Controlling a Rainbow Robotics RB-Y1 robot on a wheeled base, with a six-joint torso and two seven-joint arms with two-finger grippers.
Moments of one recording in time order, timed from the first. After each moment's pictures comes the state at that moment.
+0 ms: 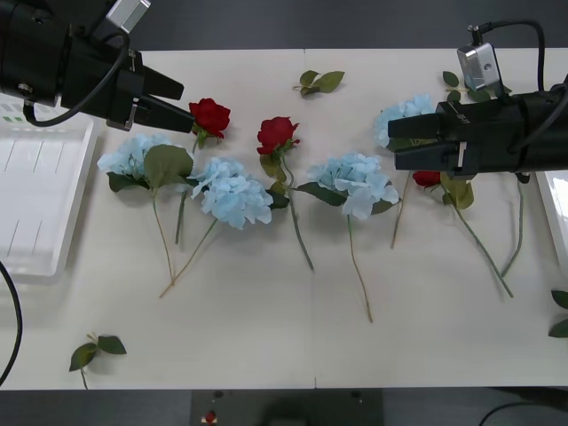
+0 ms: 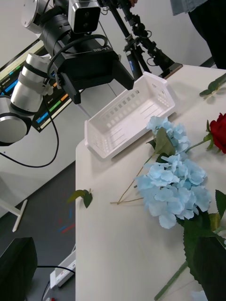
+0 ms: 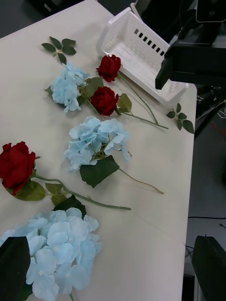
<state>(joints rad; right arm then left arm) -0.64 -1.06 0.56 -1.44 -2.55 1.11 2.72 -0.77 0.54 0.20 -1.48 1.45 1.74 -2.19</state>
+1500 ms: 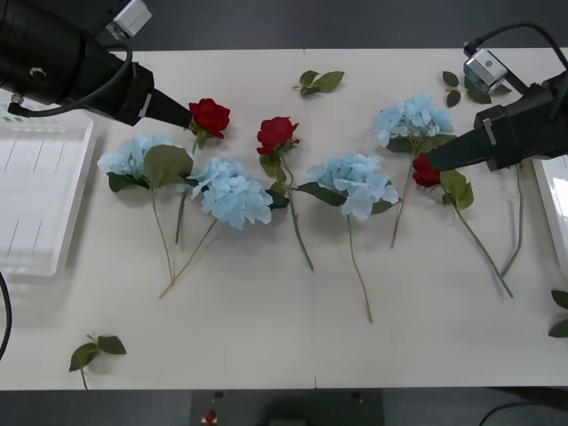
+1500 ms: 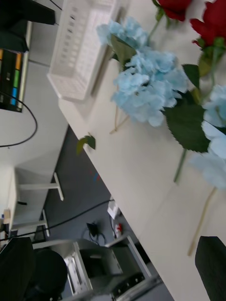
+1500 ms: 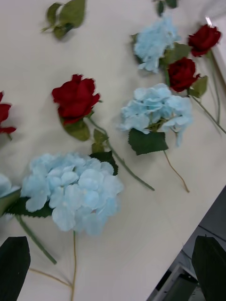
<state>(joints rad) -0.65 -1.01 0.27 -1.44 -2.04 1.47 1.85 -0.77 0.57 0.13 -1.63 1.17 1.77 -1.65</state>
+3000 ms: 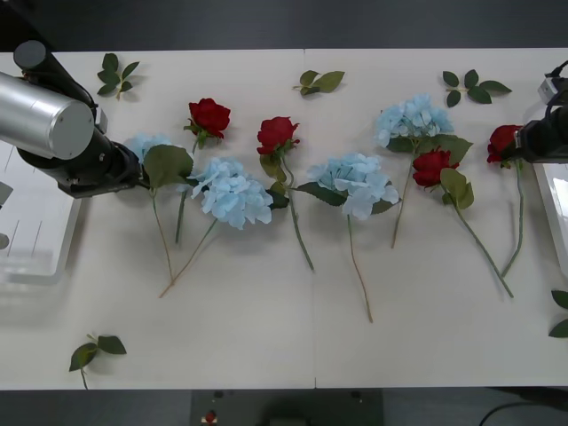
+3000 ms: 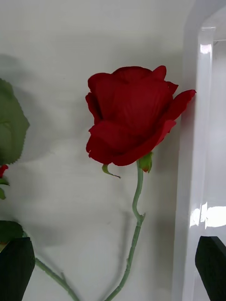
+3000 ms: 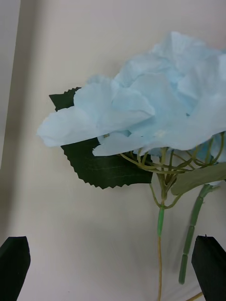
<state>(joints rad) -0.85 -0.94 0.45 -0.97 -1.01 1.21 1.50 -0.63 0.67 -0.25 -1.48 0.61 1.51 -0.99</state>
